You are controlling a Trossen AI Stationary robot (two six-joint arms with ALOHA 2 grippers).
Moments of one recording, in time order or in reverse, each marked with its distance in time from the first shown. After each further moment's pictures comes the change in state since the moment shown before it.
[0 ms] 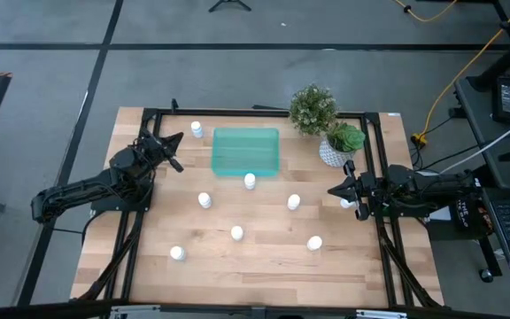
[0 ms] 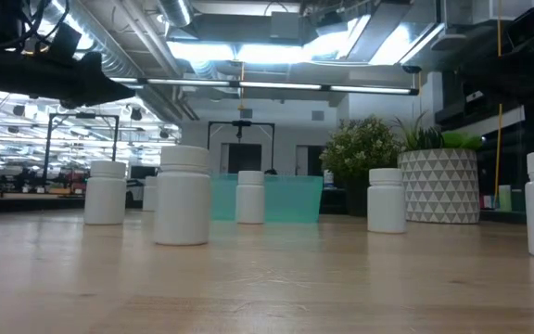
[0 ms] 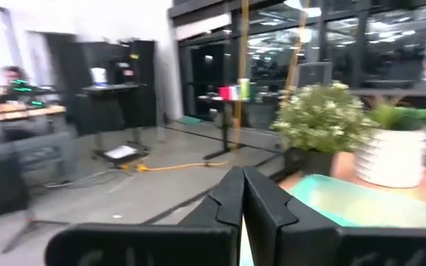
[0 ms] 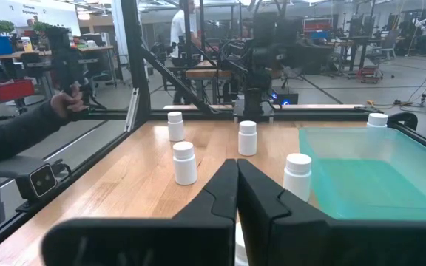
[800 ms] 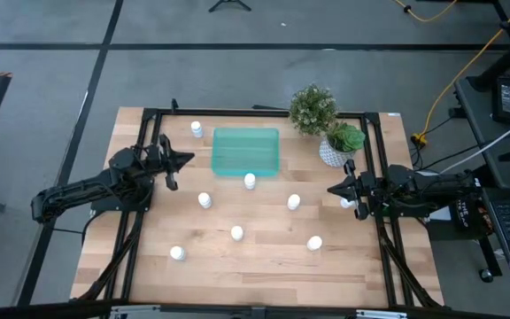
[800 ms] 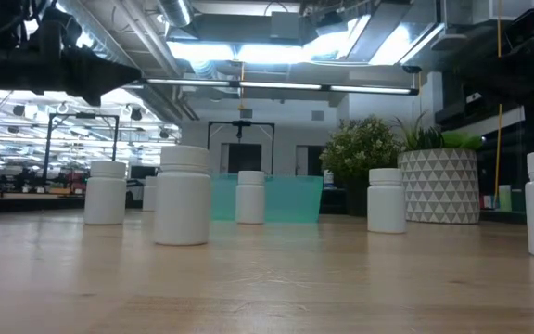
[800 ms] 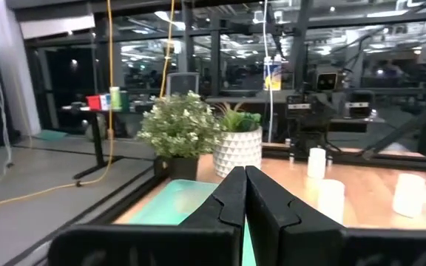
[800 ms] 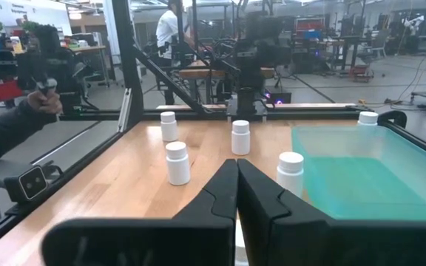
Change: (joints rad) left arm 0.000 0.000 0.001 0.020 0.469 -0.087; right arm 0.000 0.000 0.000 -0.003 0.026 0.002
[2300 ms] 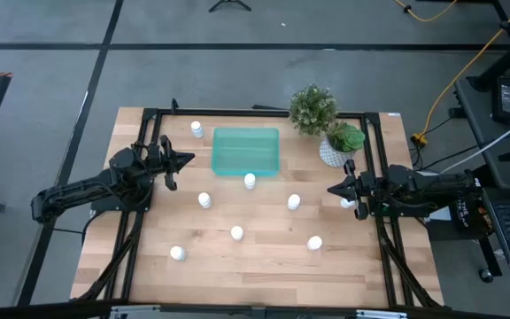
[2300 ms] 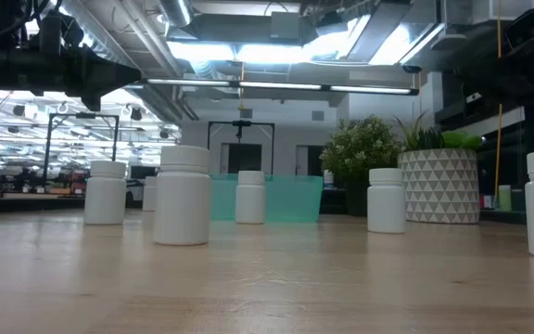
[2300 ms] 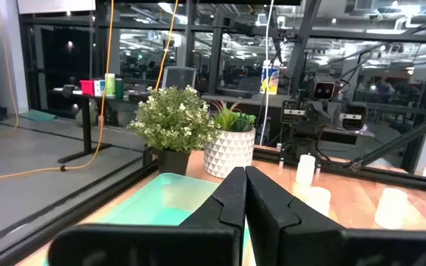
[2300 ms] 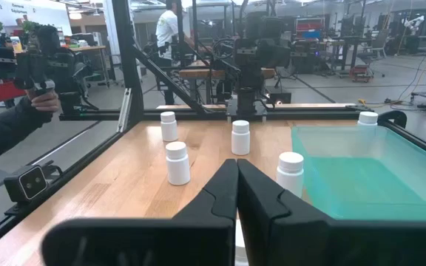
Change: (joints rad) left arm 0.000 0.000 0.000 -0.002 0.000 -0.103; right arm 0.000 0.000 0.000 0.000 0.000 -0.002
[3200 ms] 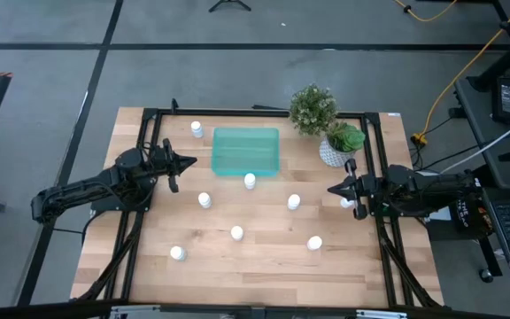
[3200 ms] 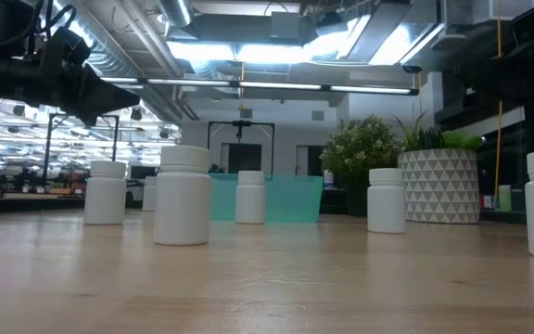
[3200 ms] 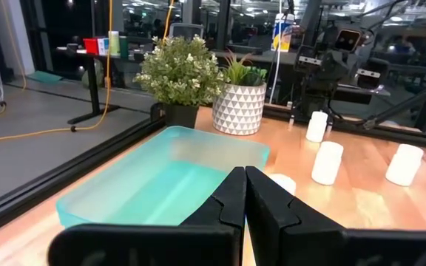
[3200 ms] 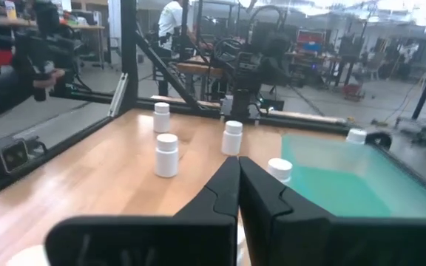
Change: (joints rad) left arm 0.000 0.000 0.000 -0.156 -0.015 0.017; right arm 0.000 0.000 0.000 0.006 0.001 -0.157
